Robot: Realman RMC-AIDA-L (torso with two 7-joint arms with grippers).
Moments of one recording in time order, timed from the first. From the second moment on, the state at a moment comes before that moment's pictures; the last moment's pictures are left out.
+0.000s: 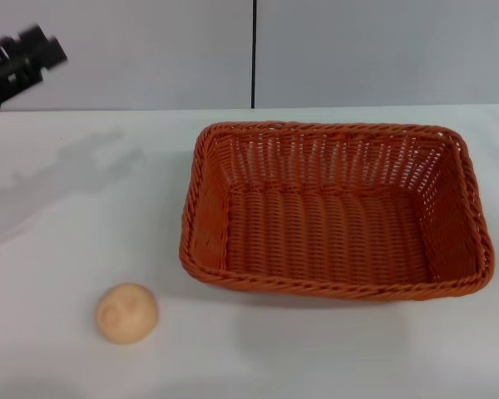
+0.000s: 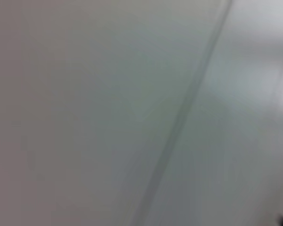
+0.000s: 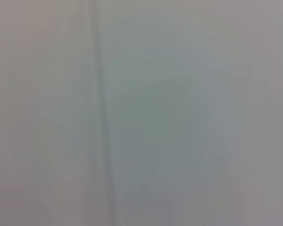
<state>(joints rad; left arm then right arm) -0.33 -1.88 -2.22 -0.53 1.21 -1.59 1.73 0.36 1.99 -0.48 -0.59 -1.44 -1.63 1.20</state>
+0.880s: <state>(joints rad) -0.32 -1.91 -2.31 -0.88 1.92 -1.72 1.41 0.30 2.01 -0.09 -0.34 -1.35 -1.60 1.07</state>
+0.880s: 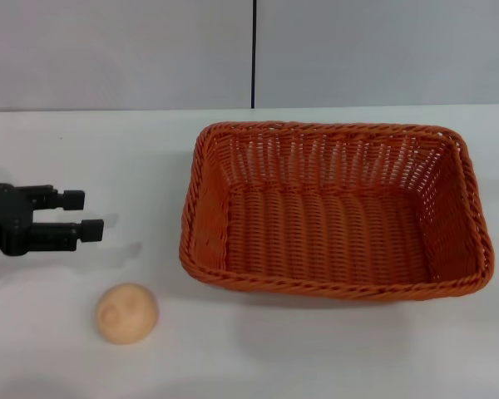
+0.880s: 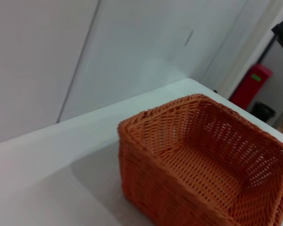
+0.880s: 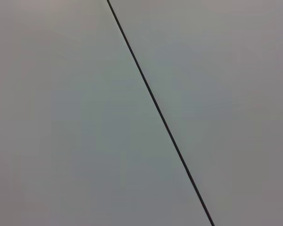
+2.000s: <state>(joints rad) -0.26 -2.01 -2.35 -0.83 2.08 -1.68 1.53 0.35 2.03 -0.11 -0.31 -1.36 -1.54 1.06</state>
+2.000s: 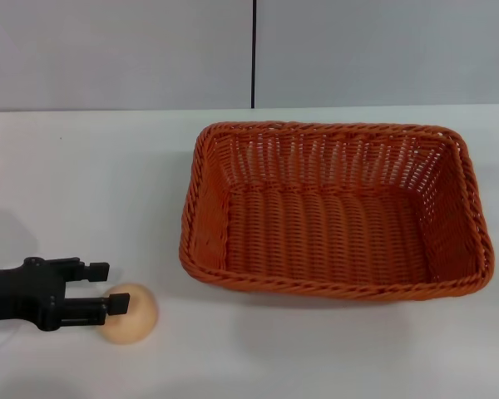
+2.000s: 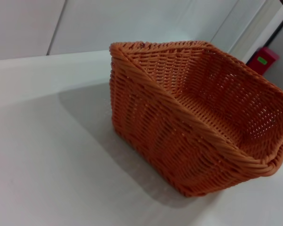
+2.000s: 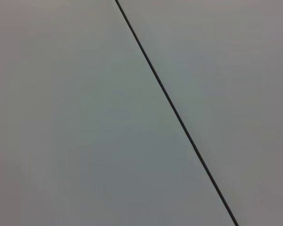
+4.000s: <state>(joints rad) -0.29 -2.03 -2.32 -0.78 2.13 -1.64 1.58 0.34 2.04 -0.11 -0.31 -1.36 -1.53 1.04</state>
